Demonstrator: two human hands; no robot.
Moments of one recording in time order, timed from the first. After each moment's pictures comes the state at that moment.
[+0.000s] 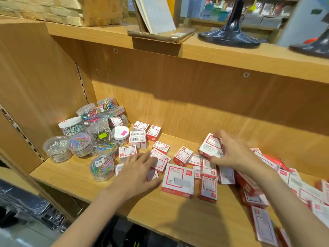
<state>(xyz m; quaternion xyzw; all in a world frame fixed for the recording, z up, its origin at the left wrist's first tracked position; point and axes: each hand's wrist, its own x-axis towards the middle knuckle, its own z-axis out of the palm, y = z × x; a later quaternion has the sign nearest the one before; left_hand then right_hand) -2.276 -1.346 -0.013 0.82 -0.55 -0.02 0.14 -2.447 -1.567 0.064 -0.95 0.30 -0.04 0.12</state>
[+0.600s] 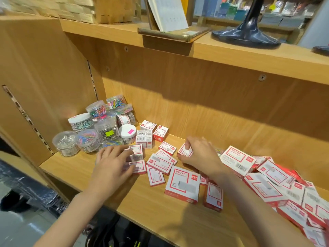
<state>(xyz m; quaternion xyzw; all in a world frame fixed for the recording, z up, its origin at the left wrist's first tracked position) -2.243 -1.304 -0.019 0.88 -0.43 0.14 0.17 -2.371 -1.527 0.032 -0.96 0.23 -0.08 0.15</state>
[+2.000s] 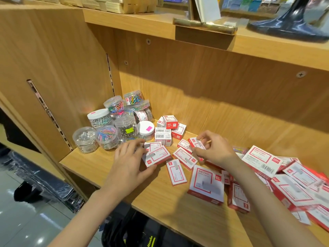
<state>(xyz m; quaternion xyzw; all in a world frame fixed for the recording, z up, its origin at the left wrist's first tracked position) -2.233 -1.292 -0.016 0.86 -0.44 0.09 0.23 -2.347 -1.516 0.034 -0.90 0.29 -0.07 0.32</state>
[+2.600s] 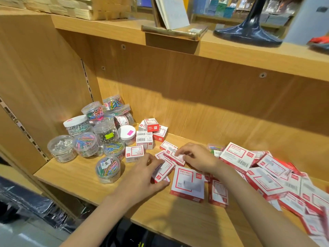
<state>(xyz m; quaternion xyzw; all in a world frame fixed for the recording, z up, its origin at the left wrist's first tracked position) -2.271 -1.339 -0.023 0.80 -0.53 -0.04 0.27 -2.362 -1.536 0.009 -0.95 0.17 0.02 0.27</state>
